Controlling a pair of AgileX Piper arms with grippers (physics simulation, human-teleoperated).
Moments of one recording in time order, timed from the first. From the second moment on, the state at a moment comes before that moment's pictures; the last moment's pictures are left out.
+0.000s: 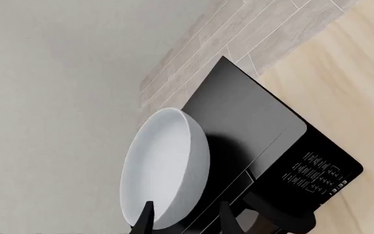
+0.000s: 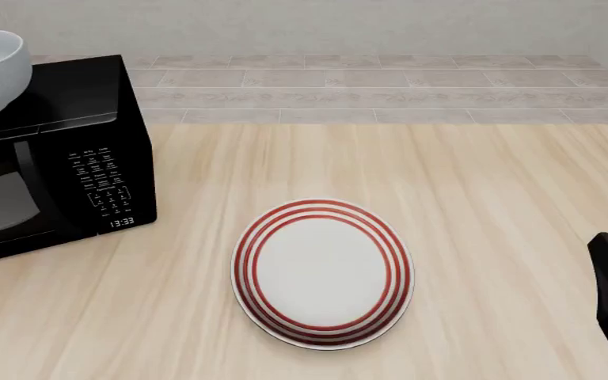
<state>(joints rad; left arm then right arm) 0.23 1.03 -0.78 0.14 0.91 0.00 0.00 0.00 0.01 0.00</state>
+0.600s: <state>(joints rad) 0.25 1.11 -0.78 0.06 0.91 0.00 0.00 0.00 0.01 0.00</state>
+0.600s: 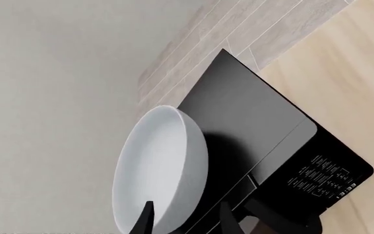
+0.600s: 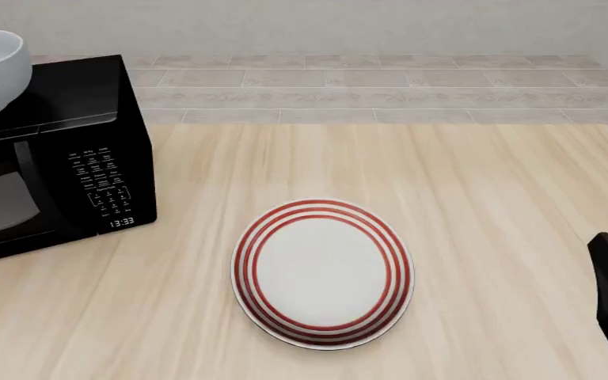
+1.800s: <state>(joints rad) 0.30 1.30 -0.81 -0.09 0.98 0.00 0.00 0.00 0.01 0.00</state>
